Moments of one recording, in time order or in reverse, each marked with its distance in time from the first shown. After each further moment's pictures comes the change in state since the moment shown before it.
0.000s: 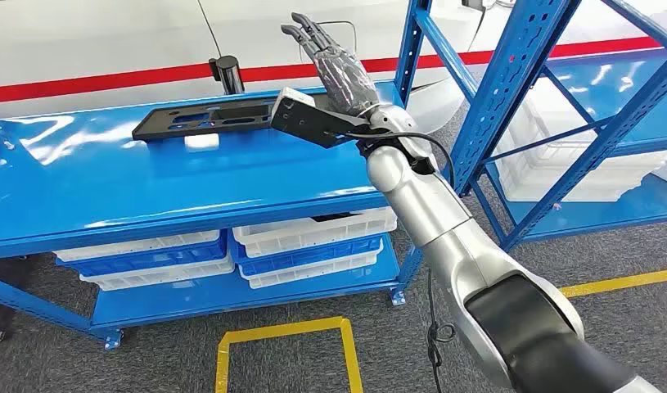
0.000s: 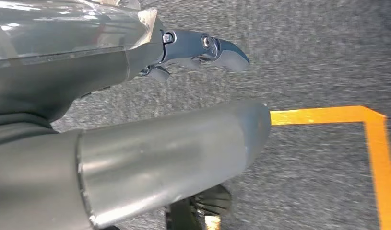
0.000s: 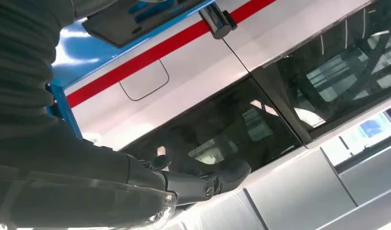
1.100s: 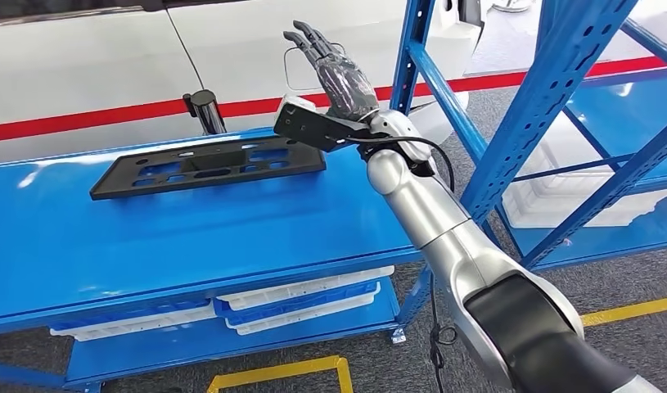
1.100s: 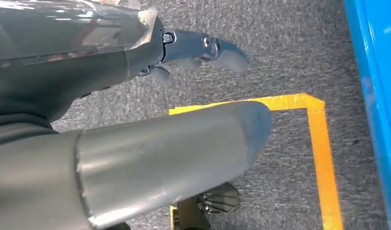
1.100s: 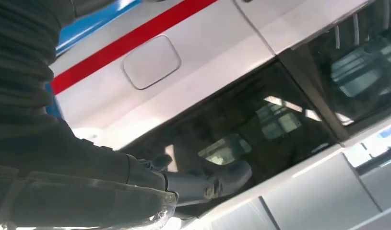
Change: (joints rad) left arm 0.003 -0.010 0.007 0.004 -0.014 0.000 0.017; right arm 0.007 -0.009 -0.001 0.028 0.005 -0.012 -0.008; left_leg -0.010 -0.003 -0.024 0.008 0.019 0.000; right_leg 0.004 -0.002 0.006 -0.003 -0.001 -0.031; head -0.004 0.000
